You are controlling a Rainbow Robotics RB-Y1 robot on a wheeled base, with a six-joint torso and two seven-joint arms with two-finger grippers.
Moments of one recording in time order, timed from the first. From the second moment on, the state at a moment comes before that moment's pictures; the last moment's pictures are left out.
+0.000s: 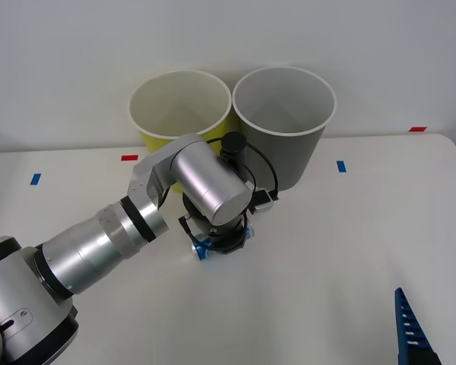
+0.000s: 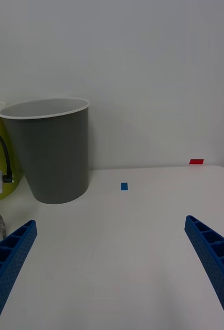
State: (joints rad) right arm 1.17 -0.42 0.18 -2.36 -0.23 -0.47 1.55; left arm -0.84 0.26 -0.76 -1.38 0.60 1.48 -1.79
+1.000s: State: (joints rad) right arm 1.17 -0.42 0.18 -2.36 -0.23 -0.47 1.55; left arm -0.83 0.42 -0.76 -1.76 0.64 1.47 -1.63
